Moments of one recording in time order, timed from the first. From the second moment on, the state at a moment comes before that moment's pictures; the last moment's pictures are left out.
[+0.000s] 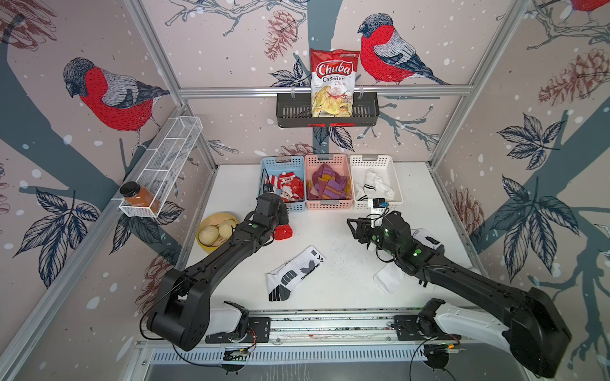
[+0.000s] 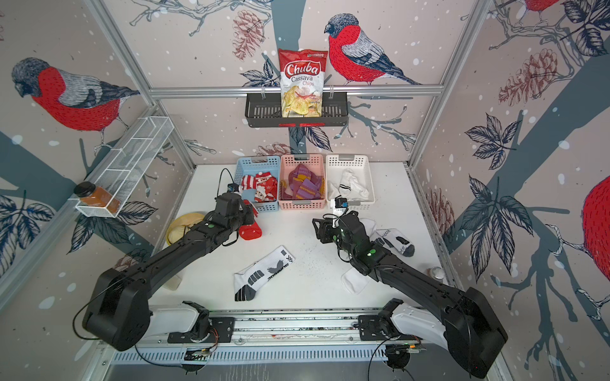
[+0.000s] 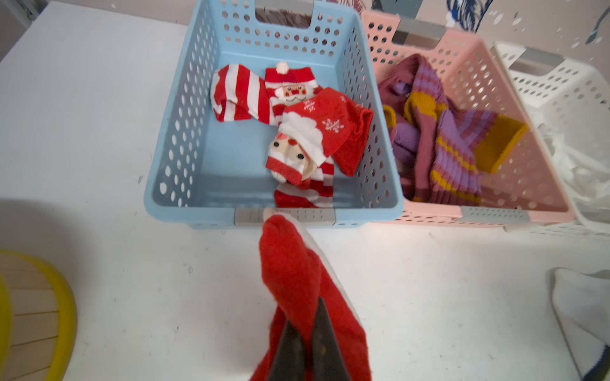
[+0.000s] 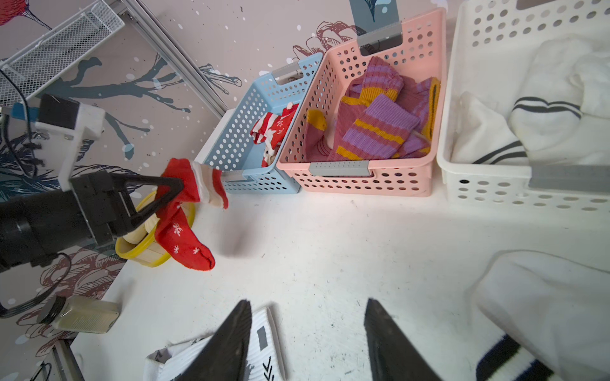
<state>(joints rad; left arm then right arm) -0.40 1.32 0.84 -0.15 -0.18 -0.37 0.72 1.09 0.58 0.13 0.02 0.50</state>
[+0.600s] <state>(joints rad) -0.27 1.71 1.34 -0.10 -0.17 -0.26 0.75 1.03 0.57 0.11 0.03 0.50</state>
